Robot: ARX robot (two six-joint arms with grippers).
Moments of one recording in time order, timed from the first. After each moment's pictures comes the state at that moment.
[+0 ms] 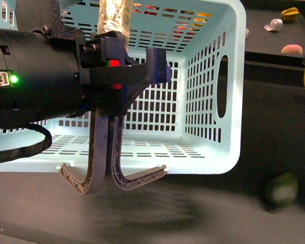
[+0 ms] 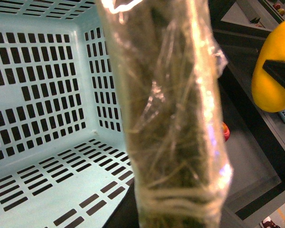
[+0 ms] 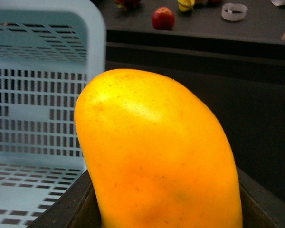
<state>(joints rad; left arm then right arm) -0.46 1.57 0.54 0.70 0.25 -0.27 0.11 1.43 0.43 0.64 -0.12 0.09</state>
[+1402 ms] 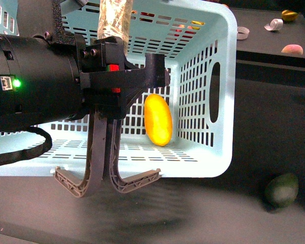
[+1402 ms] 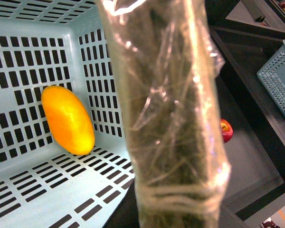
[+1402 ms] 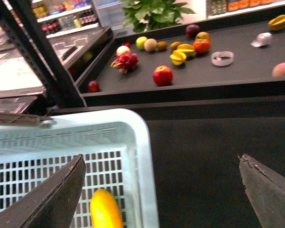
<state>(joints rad) -0.46 1.58 0.54 0.70 0.25 -0.27 0.33 1.39 0.51 0.71 0.23 0.30</state>
